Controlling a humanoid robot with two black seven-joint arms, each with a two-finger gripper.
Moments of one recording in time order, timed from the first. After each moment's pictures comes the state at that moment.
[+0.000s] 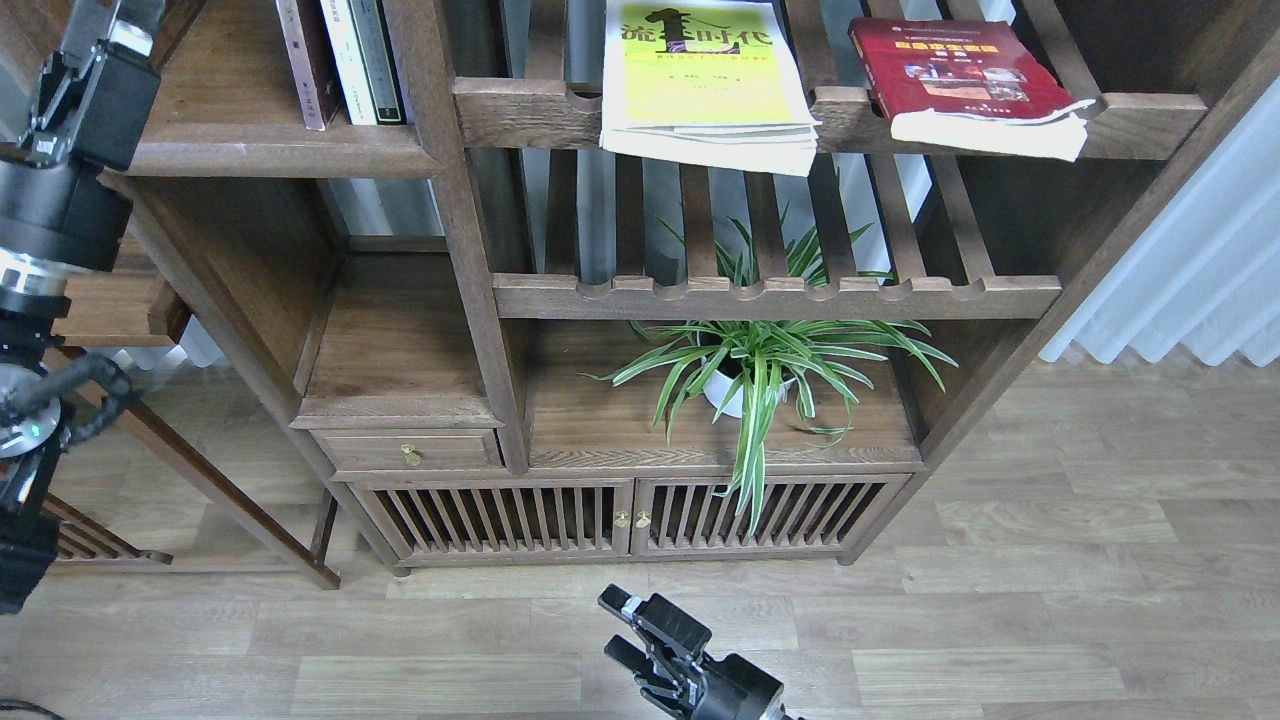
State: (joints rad) left arm -0.35 0.36 -1.43 -1.28 0.40 -0.49 -0.25; right arm -0.04 0.01 0.73 0.95 0.36 0.58 -0.26
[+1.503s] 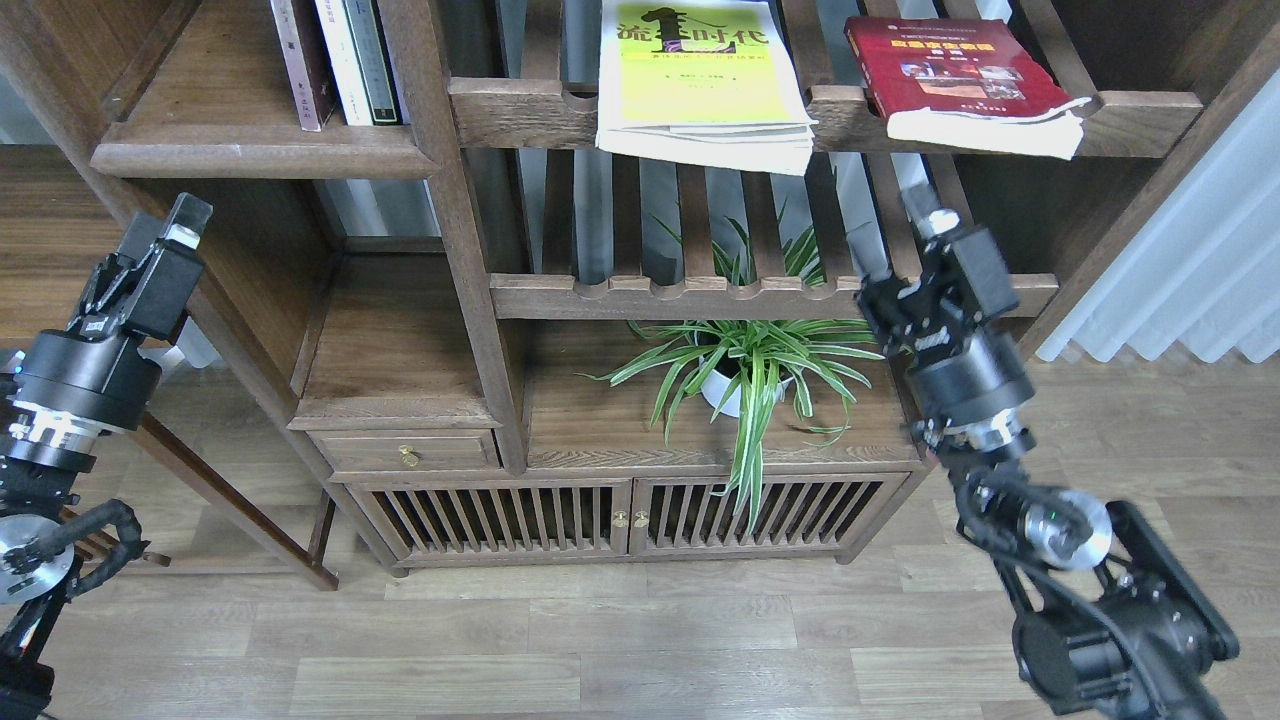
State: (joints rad) left arm -0.15 0.35 -1.41 -1.24 0.41 -0.49 -0.25; right arm 0.18 -0.18 1.38 1.37 0.45 0.58 -0.26
